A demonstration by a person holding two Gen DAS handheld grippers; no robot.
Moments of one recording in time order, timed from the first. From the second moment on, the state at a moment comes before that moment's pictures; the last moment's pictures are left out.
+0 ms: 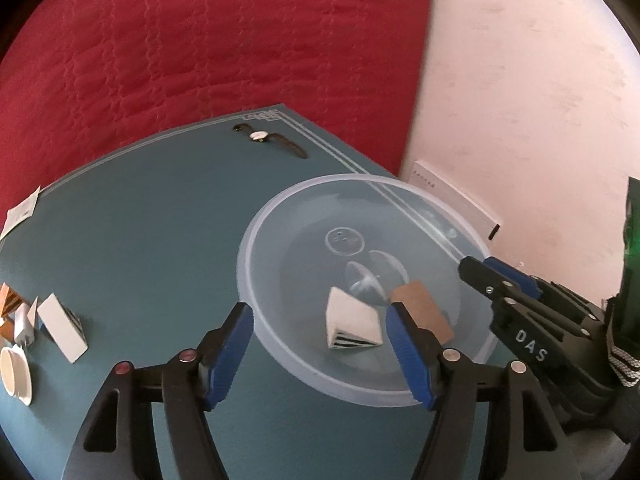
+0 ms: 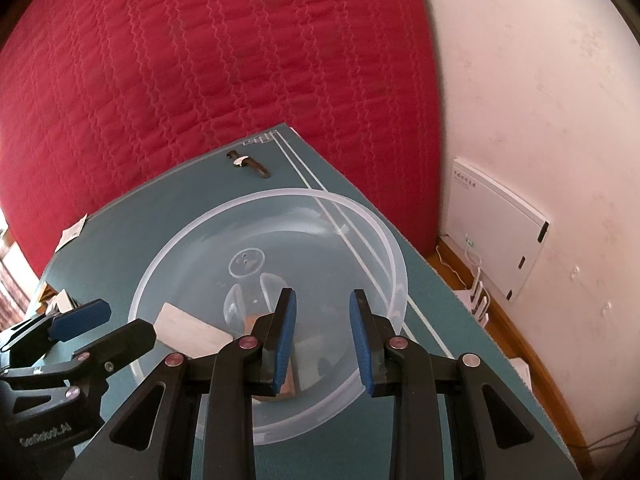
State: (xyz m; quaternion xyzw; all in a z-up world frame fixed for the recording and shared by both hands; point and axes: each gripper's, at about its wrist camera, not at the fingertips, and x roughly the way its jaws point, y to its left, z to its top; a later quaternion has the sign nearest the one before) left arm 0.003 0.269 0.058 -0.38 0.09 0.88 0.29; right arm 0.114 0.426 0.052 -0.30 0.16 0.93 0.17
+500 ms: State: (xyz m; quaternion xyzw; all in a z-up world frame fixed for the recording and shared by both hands) left arm -0.001 0.249 0.053 -0.38 0.08 0.89 0.25; right arm 0.111 0.416 0.049 -0.30 0.14 0.93 0.16
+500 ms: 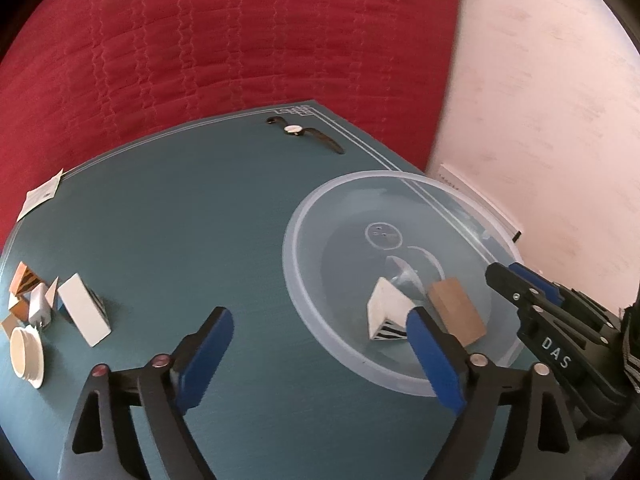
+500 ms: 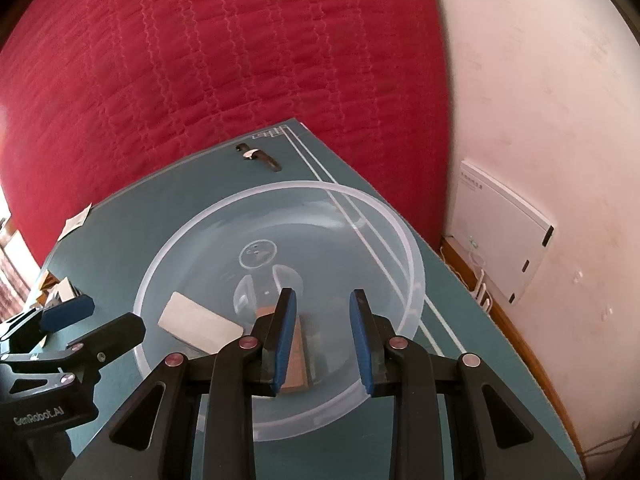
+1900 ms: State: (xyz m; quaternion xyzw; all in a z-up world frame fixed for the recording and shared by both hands) left arm -0.027 0.097 0.052 -0.38 0.02 0.92 0.06; right arm 0.103 0.319 0.057 -0.32 0.09 0.94 0.04
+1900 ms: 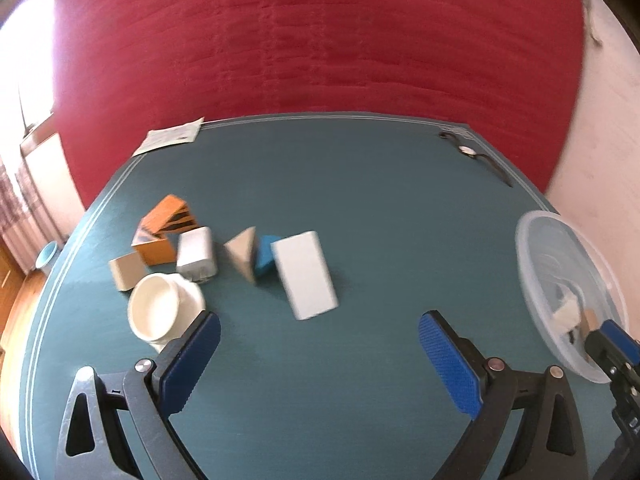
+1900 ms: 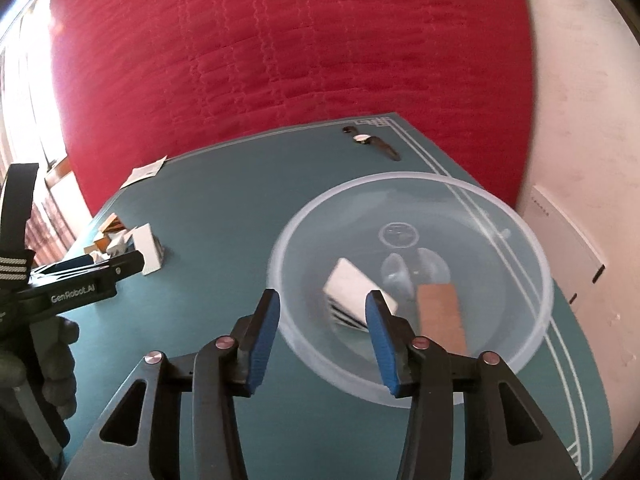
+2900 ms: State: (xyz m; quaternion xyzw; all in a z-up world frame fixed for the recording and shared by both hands) left arm -0.060 -0.006 0.026 -0.41 -0.03 0.91 -0.03; right arm 0.063 0.241 0.047 -0.36 0.08 0.93 -0.04
